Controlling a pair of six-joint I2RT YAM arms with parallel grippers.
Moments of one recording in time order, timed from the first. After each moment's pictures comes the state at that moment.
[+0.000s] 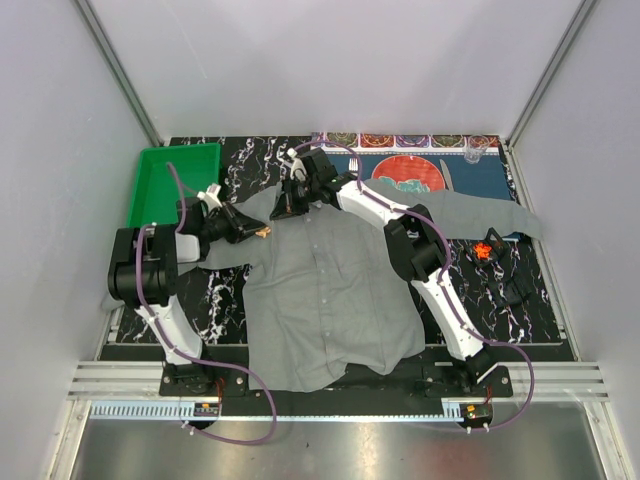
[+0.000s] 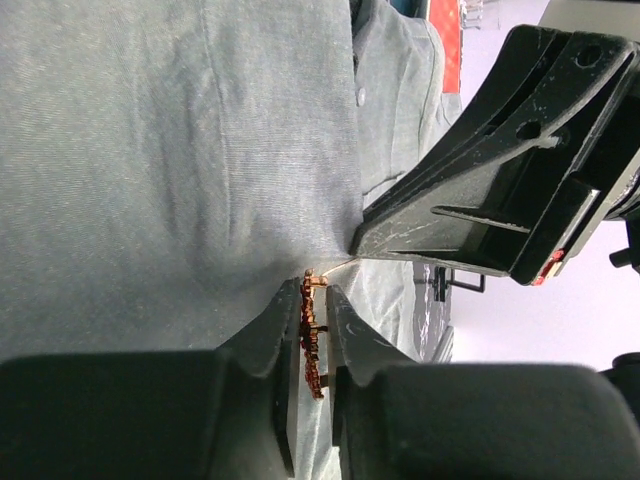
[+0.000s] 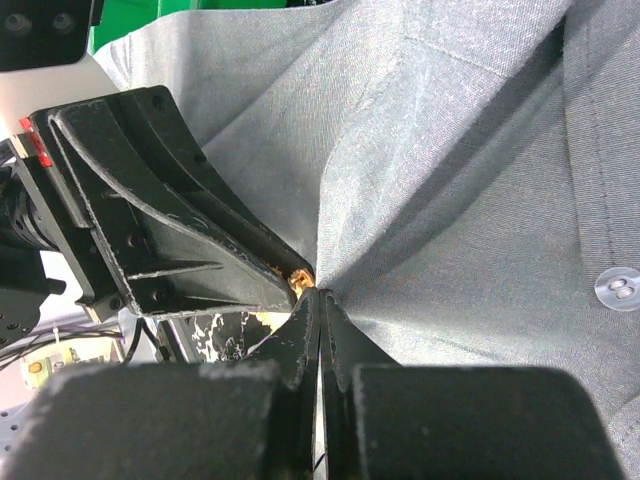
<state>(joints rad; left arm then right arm) 0.11 1.84 0.75 0.55 0.88 -0.82 0.64 2.53 2.16 -0.30 -0.66 0.61</state>
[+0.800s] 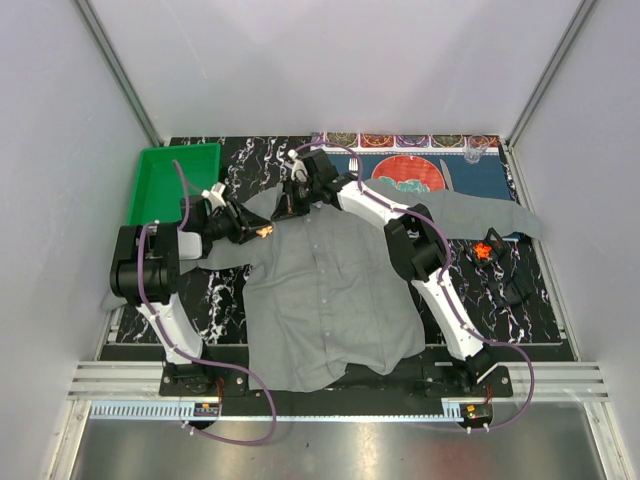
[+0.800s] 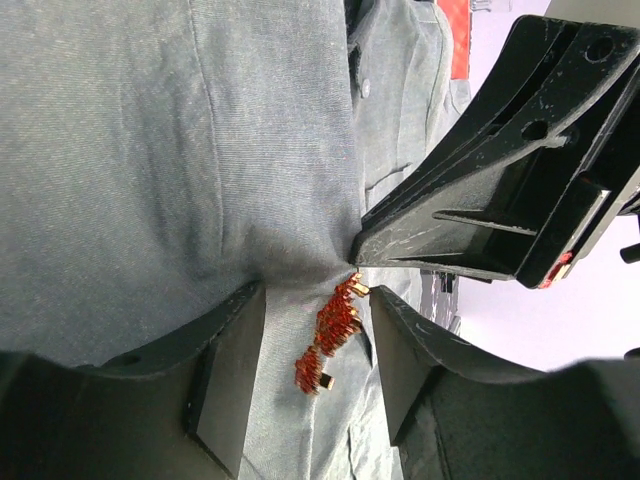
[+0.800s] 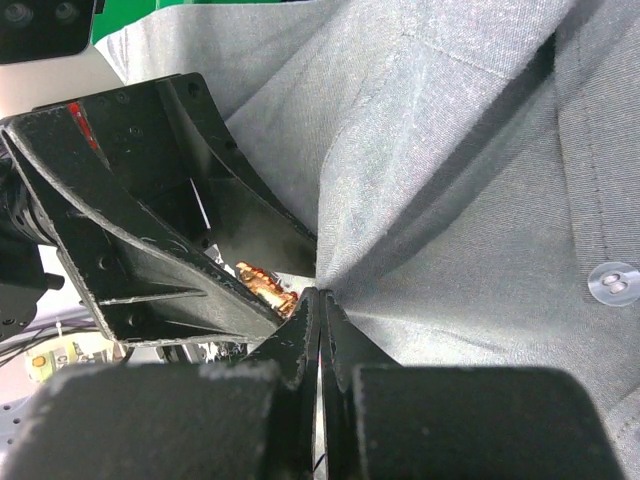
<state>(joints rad) 0.08 1.85 0.78 0.50 0.88 -0.78 0.64 2.53 2.14 -0.30 -0.67 0.61</state>
